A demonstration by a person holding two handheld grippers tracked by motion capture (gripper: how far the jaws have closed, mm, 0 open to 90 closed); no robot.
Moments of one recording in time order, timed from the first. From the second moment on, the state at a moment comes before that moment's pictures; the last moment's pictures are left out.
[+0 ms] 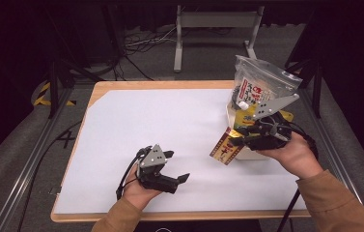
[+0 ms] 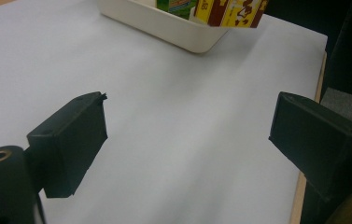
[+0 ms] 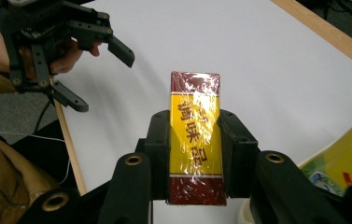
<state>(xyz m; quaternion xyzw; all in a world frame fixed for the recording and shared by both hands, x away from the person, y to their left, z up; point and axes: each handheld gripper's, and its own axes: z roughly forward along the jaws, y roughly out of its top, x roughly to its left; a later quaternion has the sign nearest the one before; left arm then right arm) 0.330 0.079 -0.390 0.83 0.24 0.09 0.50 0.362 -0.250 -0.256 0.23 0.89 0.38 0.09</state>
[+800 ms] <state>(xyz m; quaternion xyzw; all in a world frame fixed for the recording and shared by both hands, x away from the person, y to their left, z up) 0.341 0.107 -0.384 0.82 0.26 0.09 0.50 0.370 -0.284 -0.238 0.19 0.90 0.35 0.15</state>
